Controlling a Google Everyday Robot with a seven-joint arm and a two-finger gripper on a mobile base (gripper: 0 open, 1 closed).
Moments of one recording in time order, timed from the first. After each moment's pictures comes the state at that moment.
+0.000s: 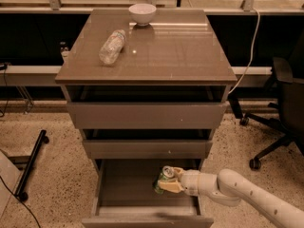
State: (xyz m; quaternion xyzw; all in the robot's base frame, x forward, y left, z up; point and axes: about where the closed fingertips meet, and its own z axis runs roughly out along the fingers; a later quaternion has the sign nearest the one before) arm 0.527 -0.073 0.411 -0.36 0.73 0.40 0.42
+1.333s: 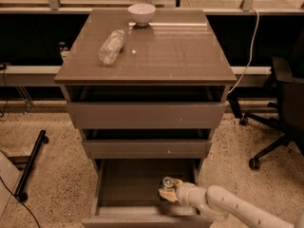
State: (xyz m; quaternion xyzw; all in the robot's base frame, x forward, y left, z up) arm 0.543 -0.083 0.281 -0.31 0.80 0.30 0.41
